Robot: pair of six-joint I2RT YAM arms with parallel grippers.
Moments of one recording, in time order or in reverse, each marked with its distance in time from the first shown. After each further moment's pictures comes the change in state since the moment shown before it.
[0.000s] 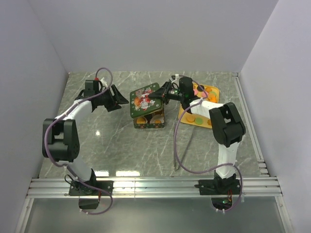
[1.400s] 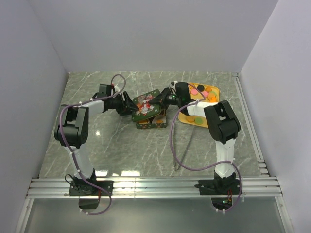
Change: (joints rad) left arm -0.093 0.274 0.021 0.156 0.126 -0.037; right arm 0.022 0.099 0.005 -0.058 0.099 -0.065
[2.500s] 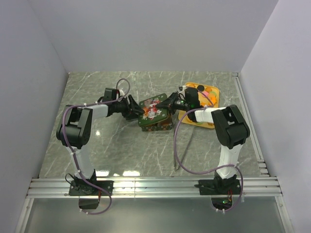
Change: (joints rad) left arm -0.063 -0.003 -0.081 0.123 0.053 -0.156; right arm -0.063 -0.137 -0.235 0.145 -0.060 0.051
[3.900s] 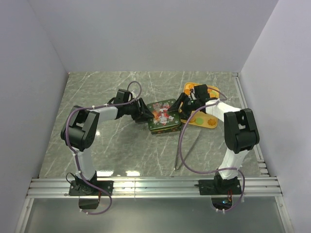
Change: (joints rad) left arm -0.163 -0.010 0.018 -0.009 -0.117 -0.064; right arm -0.130 -0.115 0.117 -0.764 0.101 -0.435
